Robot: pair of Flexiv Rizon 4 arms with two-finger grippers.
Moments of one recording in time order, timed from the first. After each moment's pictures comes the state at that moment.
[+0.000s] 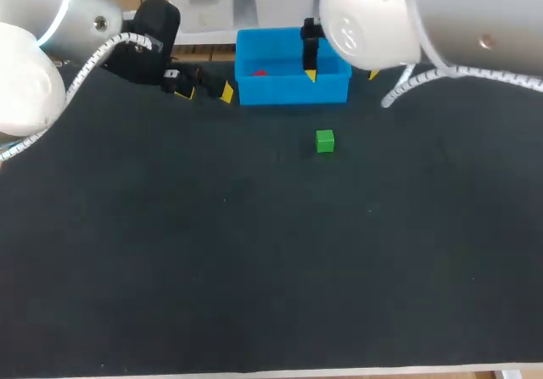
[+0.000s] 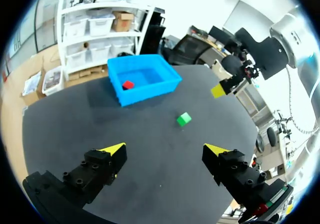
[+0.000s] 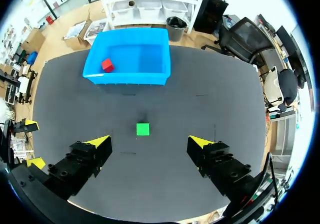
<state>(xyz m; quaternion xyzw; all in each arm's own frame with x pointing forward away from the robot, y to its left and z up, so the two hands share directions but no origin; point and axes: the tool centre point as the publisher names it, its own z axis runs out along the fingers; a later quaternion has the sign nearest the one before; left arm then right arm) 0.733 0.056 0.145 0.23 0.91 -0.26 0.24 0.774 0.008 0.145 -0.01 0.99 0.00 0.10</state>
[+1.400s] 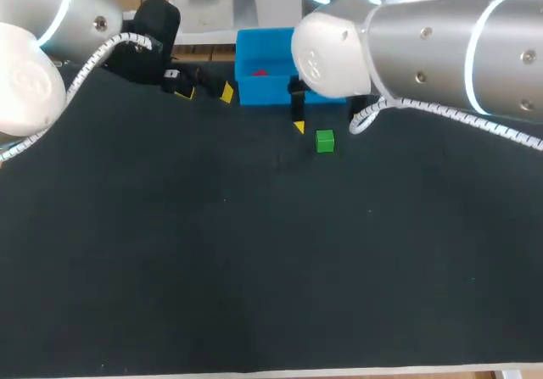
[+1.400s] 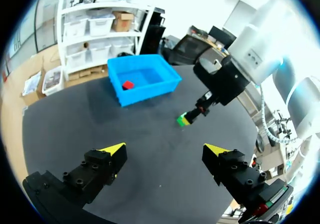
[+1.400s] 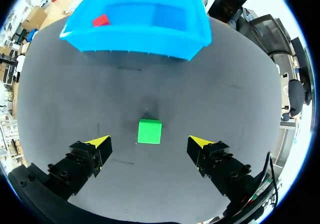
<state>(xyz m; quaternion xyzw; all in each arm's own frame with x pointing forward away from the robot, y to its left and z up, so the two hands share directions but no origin) 0.733 0.056 0.145 0.23 0.91 -0.26 0.24 0.773 0.022 0.030 -0.07 1.00 0.00 0.02</state>
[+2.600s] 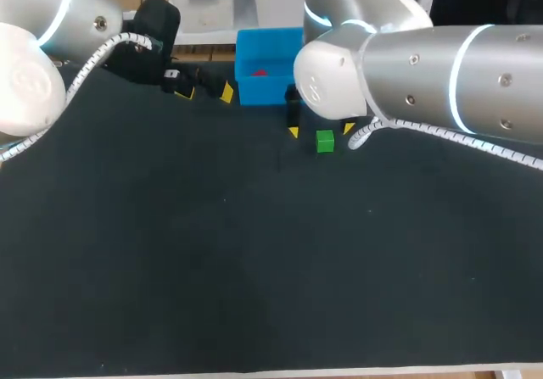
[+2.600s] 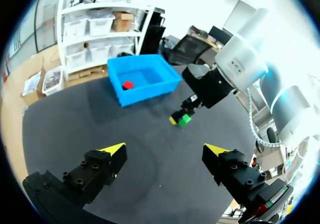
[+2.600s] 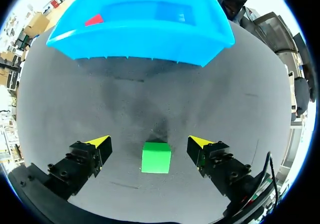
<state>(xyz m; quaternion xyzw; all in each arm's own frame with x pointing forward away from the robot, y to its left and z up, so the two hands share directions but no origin) 0.733 0.056 0.145 0.23 0.91 -0.26 0.24 0.797 0.031 0.000 -0.05 1.00 0.02 0.04</state>
